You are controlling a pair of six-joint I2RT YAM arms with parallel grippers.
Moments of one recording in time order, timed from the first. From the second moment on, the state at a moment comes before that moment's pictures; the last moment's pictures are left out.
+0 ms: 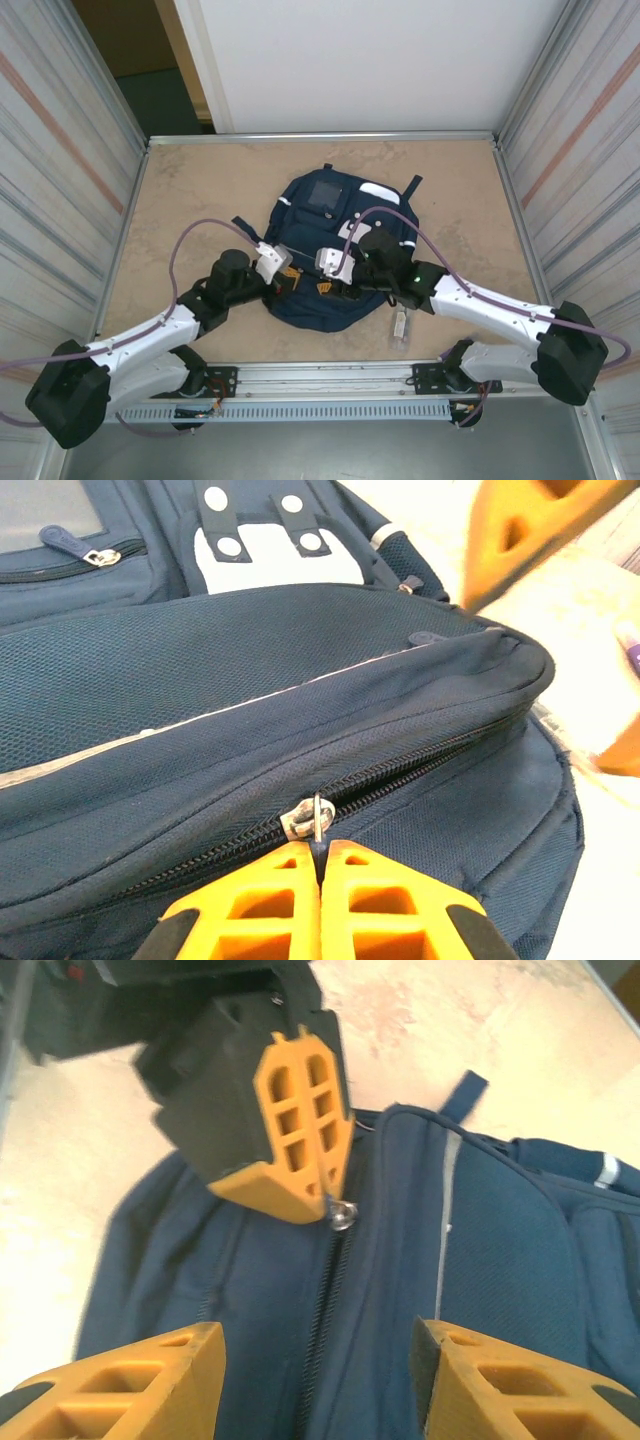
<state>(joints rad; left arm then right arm) -0.69 0.99 0.37 0.15 0.32 -0.04 0.89 1.19 0.72 -0.11 -0.24 -0.48</state>
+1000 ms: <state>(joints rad) -0.53 0.84 0.43 -0.10 0.19 -0.02 0.80 1.33 0.75 -0.11 -0.24 -0.72</state>
